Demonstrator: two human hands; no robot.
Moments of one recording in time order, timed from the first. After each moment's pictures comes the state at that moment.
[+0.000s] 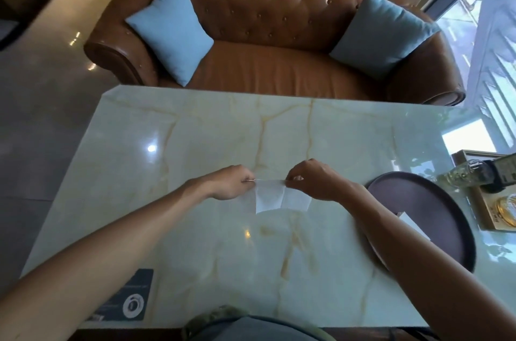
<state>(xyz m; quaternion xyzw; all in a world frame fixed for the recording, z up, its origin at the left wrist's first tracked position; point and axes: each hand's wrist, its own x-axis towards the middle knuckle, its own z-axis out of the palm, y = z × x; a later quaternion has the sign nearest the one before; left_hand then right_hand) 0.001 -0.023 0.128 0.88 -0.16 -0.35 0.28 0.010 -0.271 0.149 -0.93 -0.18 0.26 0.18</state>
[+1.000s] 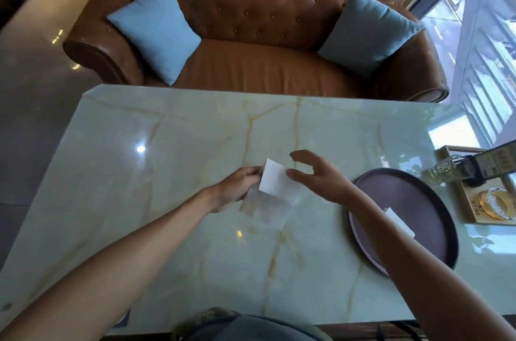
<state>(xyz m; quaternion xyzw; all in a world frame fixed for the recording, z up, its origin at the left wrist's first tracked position) -0.018 -0.076 0.120 0.64 0.01 -0.40 0.66 -0.005 -0.313 0.151 -0.90 -0.04 0.21 0.39</state>
